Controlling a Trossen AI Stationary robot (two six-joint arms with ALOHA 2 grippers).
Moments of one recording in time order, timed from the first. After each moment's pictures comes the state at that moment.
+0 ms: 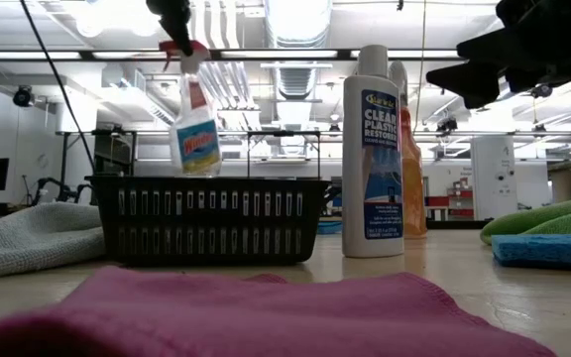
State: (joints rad) left arm 0.60 1.56 1.99 -1.43 -0.27 0.54; right arm 0.18 0.65 0.15 0.43 0.15 0.03
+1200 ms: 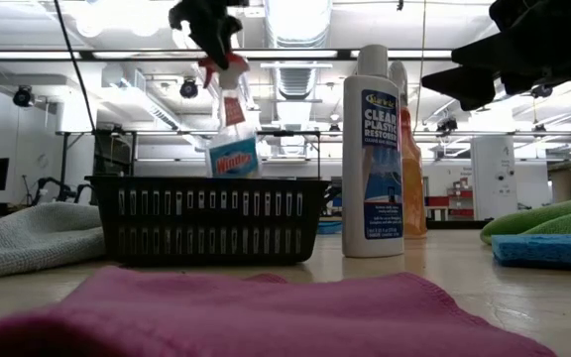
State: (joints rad) left arm 0.50 1.71 2.00 -1.36 -0.08 0.79; right arm 0.18 0.71 0.17 0.43 0.15 0.02
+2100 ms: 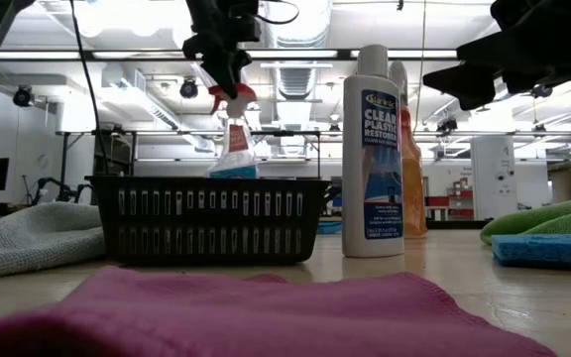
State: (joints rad) left arm 0.58 1.83 2.00 -1.32 0.02 0.83; right arm 0.18 0.71 0.17 0.43 0.11 0.02
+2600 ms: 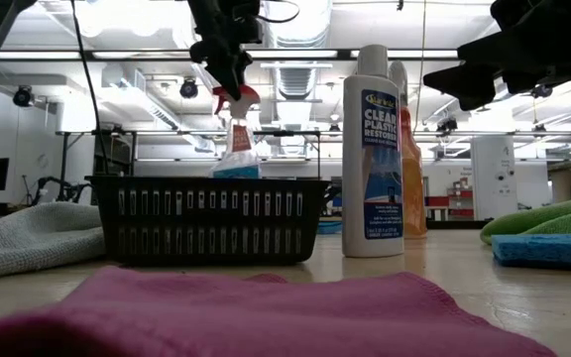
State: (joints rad) left arm 0.59 1.83 2.00 -1.27 -0.03 0.79; right arm 0.18 0.71 0.17 0.43 0.11 0.03
